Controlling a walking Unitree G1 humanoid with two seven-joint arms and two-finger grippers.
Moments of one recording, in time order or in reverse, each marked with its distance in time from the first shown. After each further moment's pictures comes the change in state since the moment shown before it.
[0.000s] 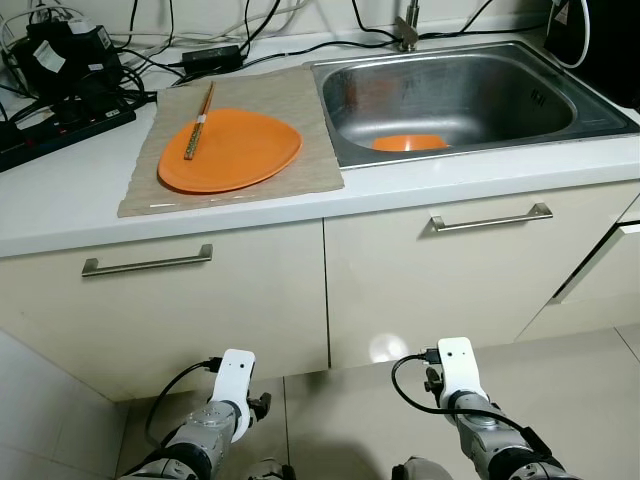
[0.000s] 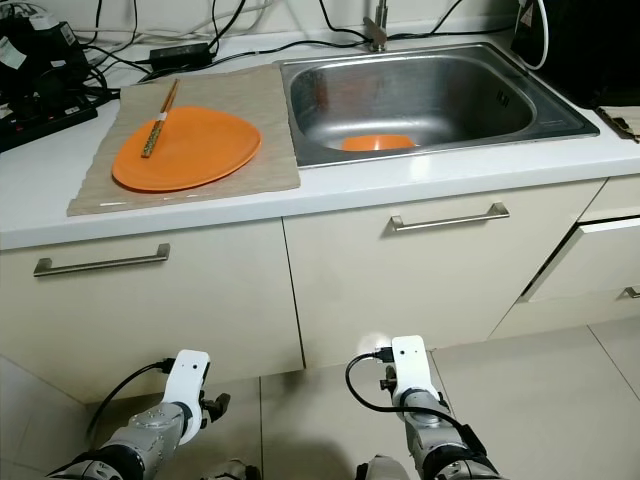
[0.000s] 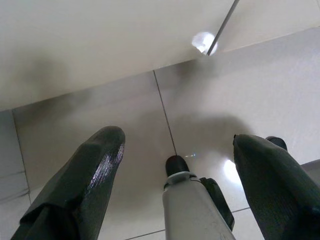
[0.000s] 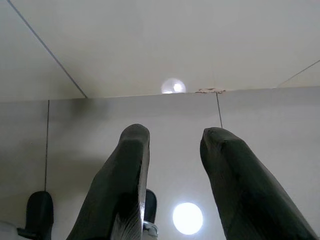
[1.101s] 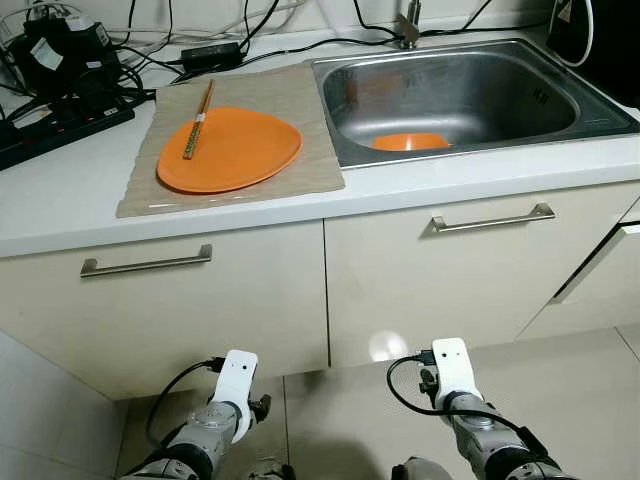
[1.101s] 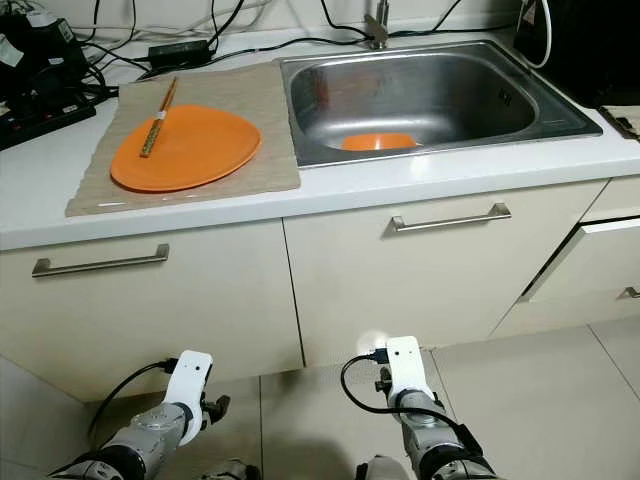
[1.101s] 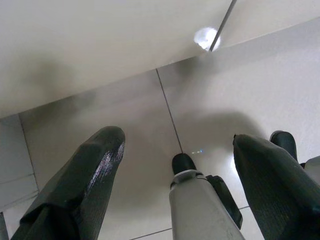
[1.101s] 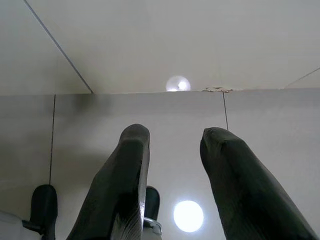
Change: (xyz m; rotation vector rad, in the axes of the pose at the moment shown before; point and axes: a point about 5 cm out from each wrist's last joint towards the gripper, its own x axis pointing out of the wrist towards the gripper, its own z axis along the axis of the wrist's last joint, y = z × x) left arm 0.000 -0.001 -0.001 0.047 0.002 0.008; right arm 0.000 0.004 0.000 -0.013 0.007 0.028
